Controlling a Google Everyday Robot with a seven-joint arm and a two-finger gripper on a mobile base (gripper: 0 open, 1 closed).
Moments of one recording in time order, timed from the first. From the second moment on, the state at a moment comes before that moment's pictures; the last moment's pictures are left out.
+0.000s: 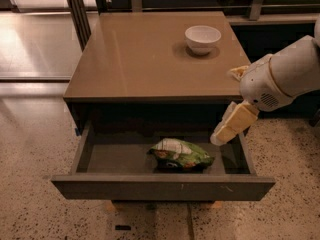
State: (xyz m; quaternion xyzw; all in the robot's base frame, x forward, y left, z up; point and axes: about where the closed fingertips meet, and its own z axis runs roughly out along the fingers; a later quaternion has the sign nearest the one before) arm 0.486 -0.148 0.880 -0.55 0.77 0.10 0.30
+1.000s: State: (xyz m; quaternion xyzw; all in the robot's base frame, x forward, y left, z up) arm 0.488 -0.139 0.827 -0.49 0.78 0.16 0.36
